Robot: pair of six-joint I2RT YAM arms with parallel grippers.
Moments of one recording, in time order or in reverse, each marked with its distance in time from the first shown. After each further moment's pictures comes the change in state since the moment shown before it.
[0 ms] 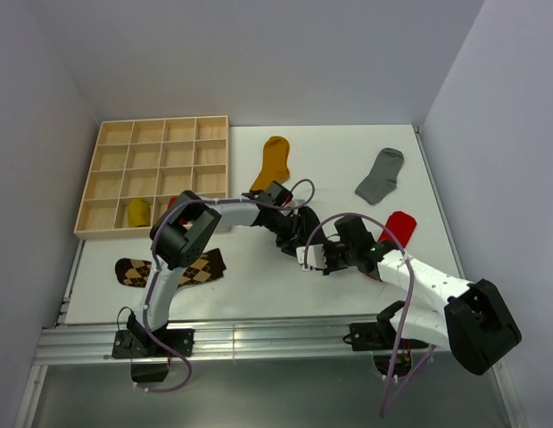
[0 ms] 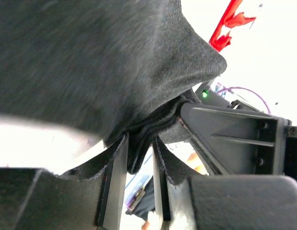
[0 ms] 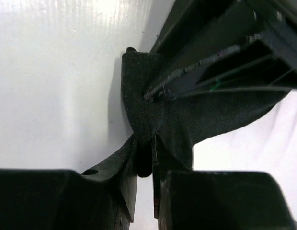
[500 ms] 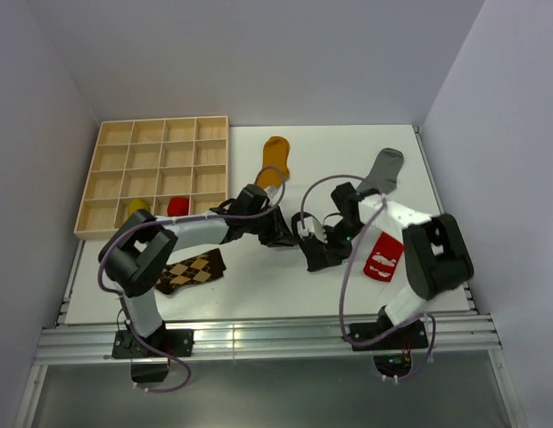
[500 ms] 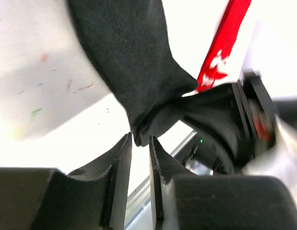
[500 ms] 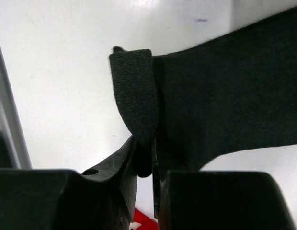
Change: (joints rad) left arm 0.007 -0.396 -0.423 0.348 -0.388 -0.180; right arm -0.177 0.454 0.439 -0.586 -0.199 -0.022
